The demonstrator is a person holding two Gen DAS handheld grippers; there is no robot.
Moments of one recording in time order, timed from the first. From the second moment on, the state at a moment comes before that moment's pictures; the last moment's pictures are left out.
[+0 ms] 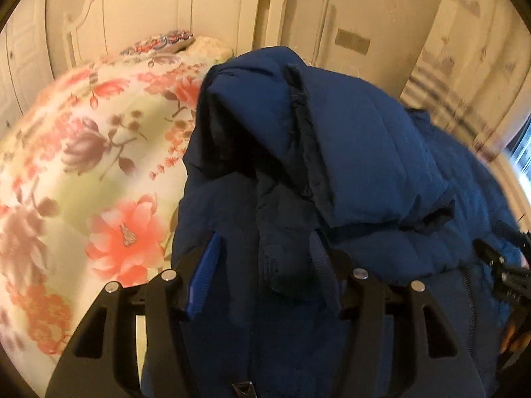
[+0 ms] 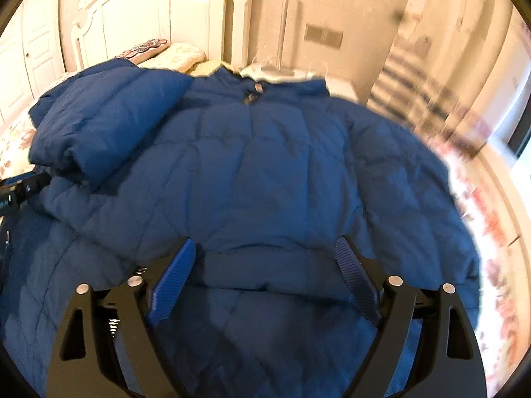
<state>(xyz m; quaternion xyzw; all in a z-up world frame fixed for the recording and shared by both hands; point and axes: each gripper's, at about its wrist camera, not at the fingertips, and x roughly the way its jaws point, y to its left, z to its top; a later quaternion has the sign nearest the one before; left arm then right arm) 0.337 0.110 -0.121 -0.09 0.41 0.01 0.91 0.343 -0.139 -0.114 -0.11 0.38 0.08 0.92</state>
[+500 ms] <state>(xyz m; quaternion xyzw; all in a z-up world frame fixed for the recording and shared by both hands) 0.286 0.182 -0.096 -0.25 0.26 0.15 0.92 0.360 0.041 -0.113 -0.29 0.31 0.20 0.88</state>
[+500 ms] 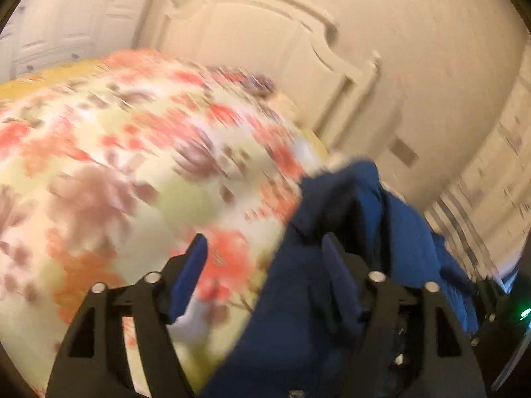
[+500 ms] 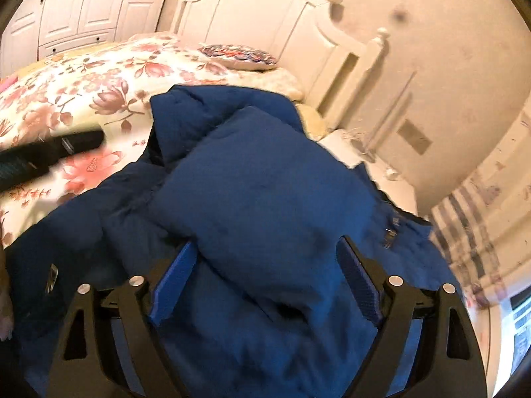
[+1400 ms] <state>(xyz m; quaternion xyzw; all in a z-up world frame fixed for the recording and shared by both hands) 0.301 0.191 -0.103 -0.25 0.29 0.16 0.91 0.353 -0.280 -0.138 0.37 0.36 0.11 0.85</state>
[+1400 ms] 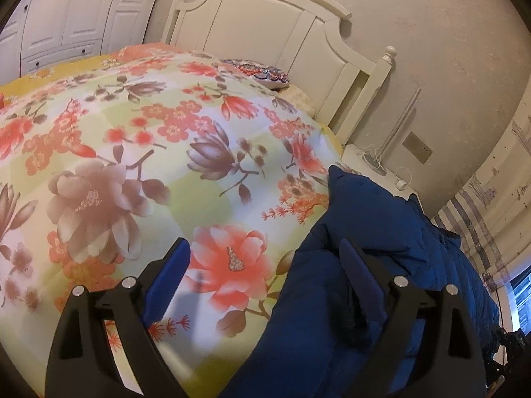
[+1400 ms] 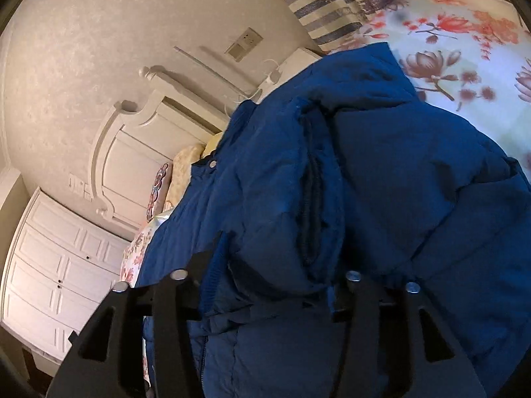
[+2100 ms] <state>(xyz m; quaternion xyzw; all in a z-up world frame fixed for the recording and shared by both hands) 0.304 0.190 -0.105 -0.24 0.30 0.16 0.91 0.302 -0.241 -0.044 0.11 0.25 -0.04 0.96</state>
